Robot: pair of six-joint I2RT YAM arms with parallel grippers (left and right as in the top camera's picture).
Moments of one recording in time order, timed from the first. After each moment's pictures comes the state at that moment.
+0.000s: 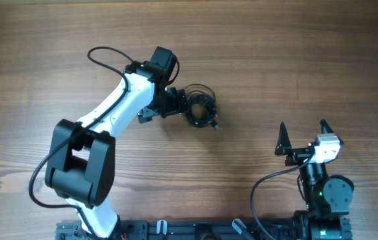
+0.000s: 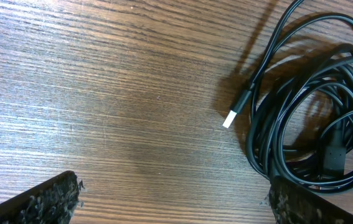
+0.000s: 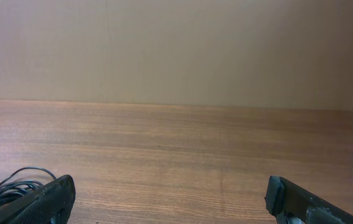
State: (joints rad) left arm -0.39 1.89 1.35 -0.93 0.09 -0.60; right arm -0.02 0.02 0.01 0.00 -0.08 -0.01
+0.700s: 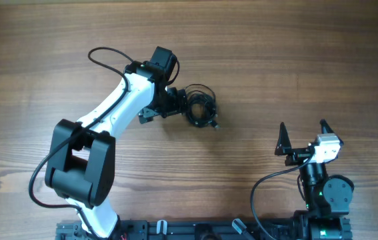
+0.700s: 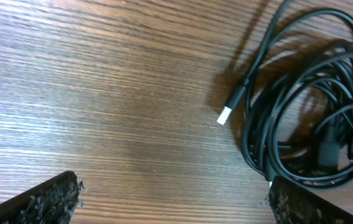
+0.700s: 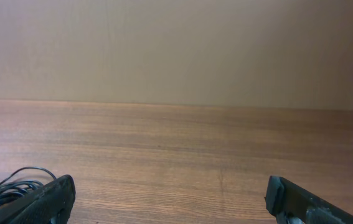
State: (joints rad) left arm -0.39 1.89 1.35 -0.93 0.12 -0.60; right arm -0.02 0.02 0.01 0.00 -0.08 -0.01
